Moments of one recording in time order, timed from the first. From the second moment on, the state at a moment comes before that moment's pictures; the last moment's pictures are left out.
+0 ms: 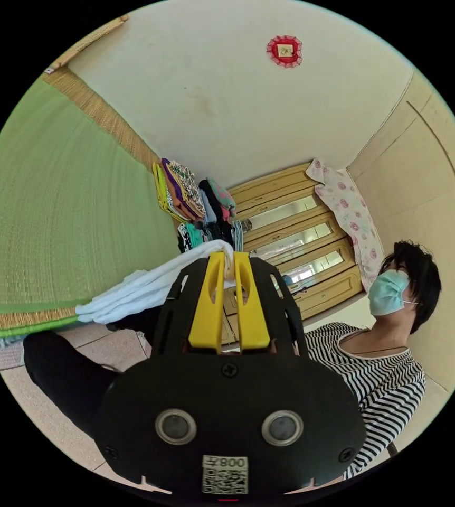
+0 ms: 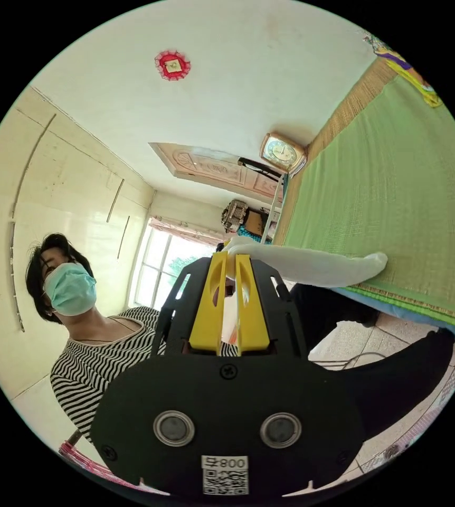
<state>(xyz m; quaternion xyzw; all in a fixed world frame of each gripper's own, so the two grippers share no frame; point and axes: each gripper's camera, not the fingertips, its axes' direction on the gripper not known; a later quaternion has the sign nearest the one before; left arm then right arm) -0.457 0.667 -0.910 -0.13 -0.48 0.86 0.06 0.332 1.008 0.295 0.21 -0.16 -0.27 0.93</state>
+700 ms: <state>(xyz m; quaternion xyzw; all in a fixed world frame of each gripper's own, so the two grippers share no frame) -0.583 0.538 -0.360 -0.21 -0.44 0.86 -0.14 0.153 0.736 -0.211 0.39 0.09 -0.31 0.86</state>
